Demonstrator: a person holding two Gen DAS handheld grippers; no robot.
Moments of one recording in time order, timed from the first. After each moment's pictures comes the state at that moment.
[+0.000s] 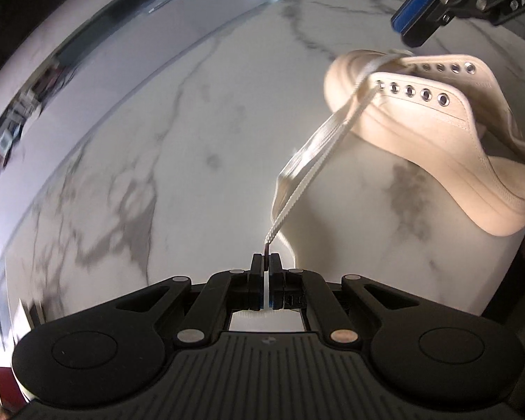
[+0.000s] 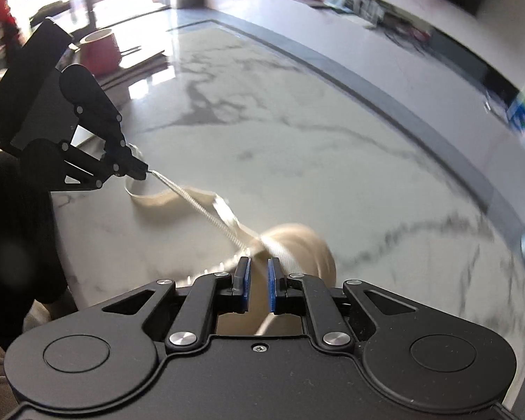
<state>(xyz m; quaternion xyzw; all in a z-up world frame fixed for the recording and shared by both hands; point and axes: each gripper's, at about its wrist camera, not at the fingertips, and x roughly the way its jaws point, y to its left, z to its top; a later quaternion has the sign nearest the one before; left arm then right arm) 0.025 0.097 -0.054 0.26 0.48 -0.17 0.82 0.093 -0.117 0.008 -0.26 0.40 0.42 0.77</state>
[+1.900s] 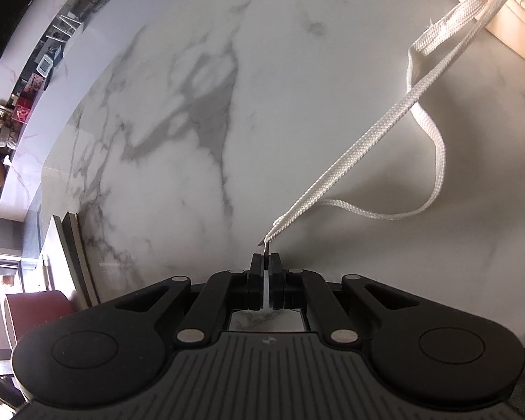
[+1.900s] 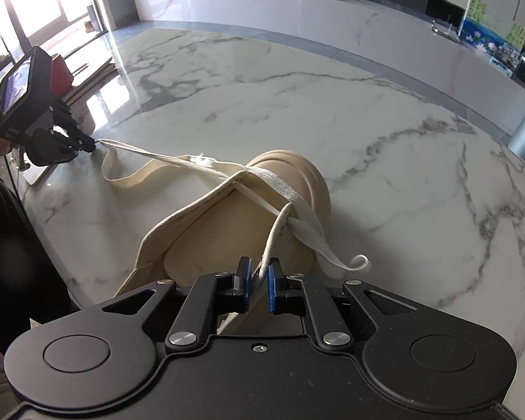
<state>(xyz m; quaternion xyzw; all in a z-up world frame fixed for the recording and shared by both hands) 0.061 0.158 -0.108 0.31 0.58 -0.05 0.75 0.063 -0.178 -0.022 -0.14 0.48 0.30 0.81</state>
